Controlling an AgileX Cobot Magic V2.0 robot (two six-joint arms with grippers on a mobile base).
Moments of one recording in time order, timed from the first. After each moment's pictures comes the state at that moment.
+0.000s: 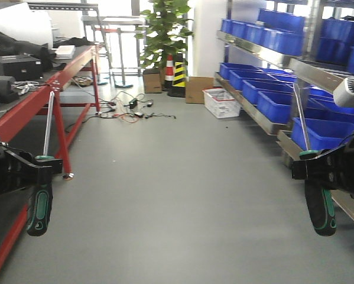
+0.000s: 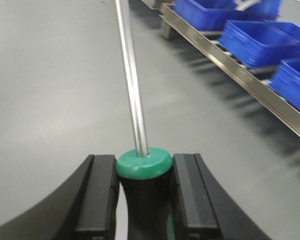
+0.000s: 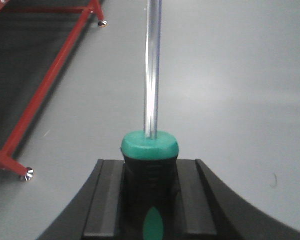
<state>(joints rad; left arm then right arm) -0.14 1.25 -1.15 -0.66 0.53 0.56 0.15 1.21 -1.25 0.18 0.73 -0.08</state>
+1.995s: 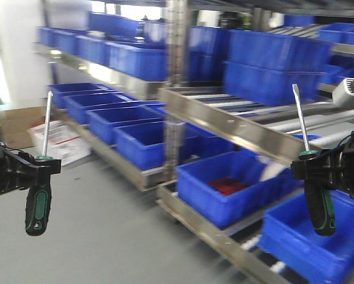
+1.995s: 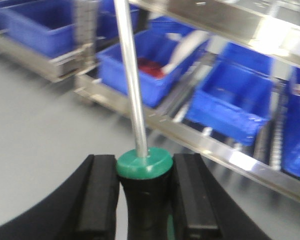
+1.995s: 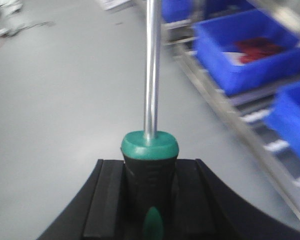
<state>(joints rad) -0.14 1.25 -1.15 -0.66 0.53 0.56 0.15 1.21 -1.25 0.18 0.73 -0.08</state>
